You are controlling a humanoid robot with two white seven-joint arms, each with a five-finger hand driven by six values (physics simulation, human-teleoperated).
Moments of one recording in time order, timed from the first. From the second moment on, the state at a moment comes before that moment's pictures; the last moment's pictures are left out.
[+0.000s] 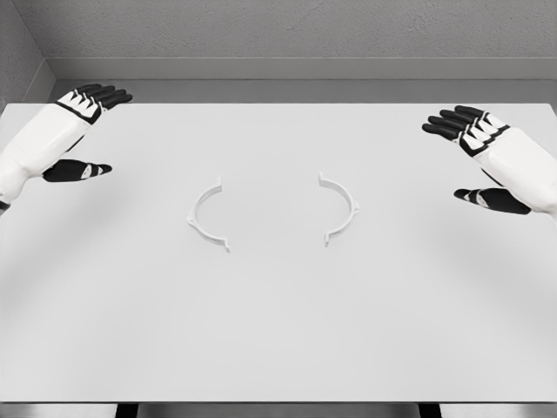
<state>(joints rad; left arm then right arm) -0.30 0.71 -0.19 -1.43 -0.49 -0.61 -0.03 -0.05 -0.73 -0.02 -1.75 0.41 -0.61 0.18</state>
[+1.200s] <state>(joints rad) -0.30 0.62 -0.38 -1.31 -0.50 -0.61 -0.03 -0.34 -0.44 0.22 -1.47 0.64 -0.55 0.38</state>
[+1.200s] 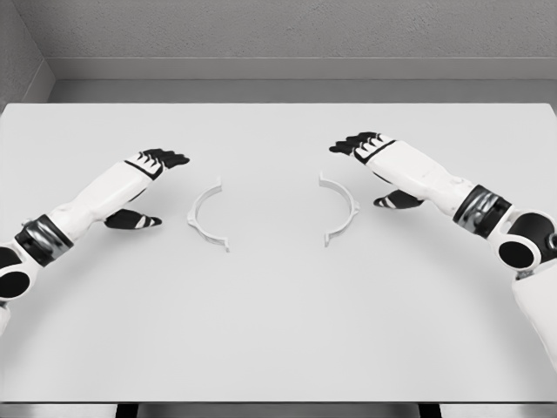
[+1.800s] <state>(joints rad) -0.32 0.56 -0.39 -1.28 -0.50 -0.61 -0.03 -0.41 -0.40 0.27 -1.33 0.64 -0.52 0.38</state>
